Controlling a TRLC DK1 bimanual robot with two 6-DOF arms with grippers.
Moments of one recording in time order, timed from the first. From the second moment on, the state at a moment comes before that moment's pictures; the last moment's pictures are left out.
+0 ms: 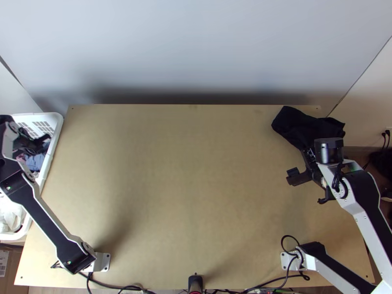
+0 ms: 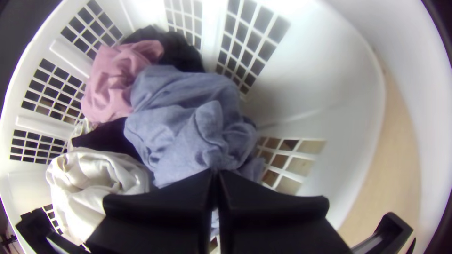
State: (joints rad) left arm 0.71 2.50 2.22 -0.91 0.04 0.01; right arm 0.22 1.02 1.07 -0.96 0.33 -0.27
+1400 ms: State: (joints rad) left arm -0.05 1.34 2.23 -1.19 0.39 0.04; right arm 0.24 0.81 1.05 -0.96 0.30 -0.25
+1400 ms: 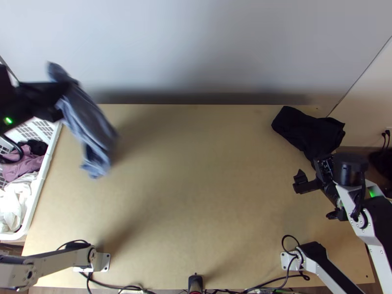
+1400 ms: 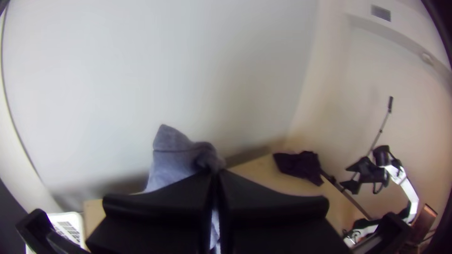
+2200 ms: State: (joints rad) left arm -0.78 1.41 2.04 -1.29 0.39 0.00; right arm 0.22 0.77 1.03 -0.98 0.29 -0.25
